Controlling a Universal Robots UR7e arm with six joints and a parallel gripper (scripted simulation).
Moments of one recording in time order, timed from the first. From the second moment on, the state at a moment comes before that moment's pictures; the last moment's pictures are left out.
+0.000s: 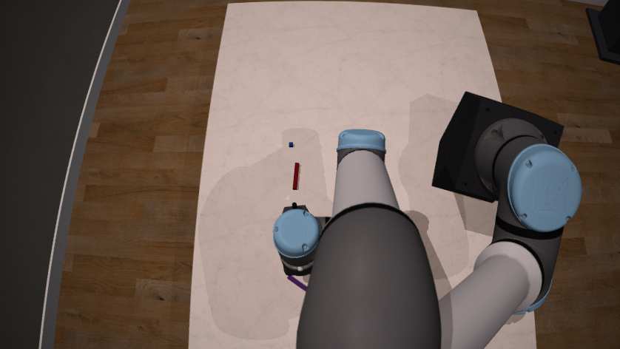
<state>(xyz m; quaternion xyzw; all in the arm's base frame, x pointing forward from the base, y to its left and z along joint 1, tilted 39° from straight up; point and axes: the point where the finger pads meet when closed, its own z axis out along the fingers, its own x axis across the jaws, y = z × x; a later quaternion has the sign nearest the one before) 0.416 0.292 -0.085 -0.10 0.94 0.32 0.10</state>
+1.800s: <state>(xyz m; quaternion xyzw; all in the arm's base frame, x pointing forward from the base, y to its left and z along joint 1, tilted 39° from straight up) 0.417 0.296 -0.091 -0.10 0.94 0.32 0.10</state>
